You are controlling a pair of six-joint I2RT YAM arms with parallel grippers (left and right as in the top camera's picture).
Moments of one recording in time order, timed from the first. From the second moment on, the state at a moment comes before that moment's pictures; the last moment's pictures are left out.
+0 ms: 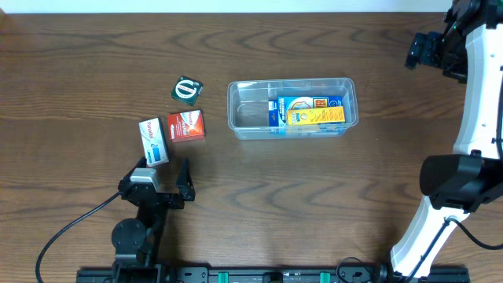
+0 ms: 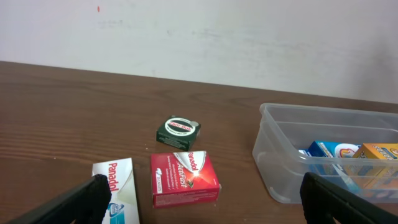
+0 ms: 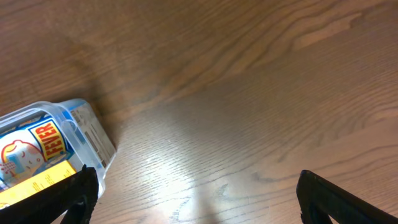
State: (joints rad) left arm -0.03 0.01 0.02 -0.10 0.09 -0.16; right arm -0.14 2.12 2.43 -1.67 0.15 0.26
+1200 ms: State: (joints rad) left arm 0.00 1.31 0.87 -0.77 -0.03 -0.25; right arm -0.14 2.12 2.43 -1.67 0.13 0.26
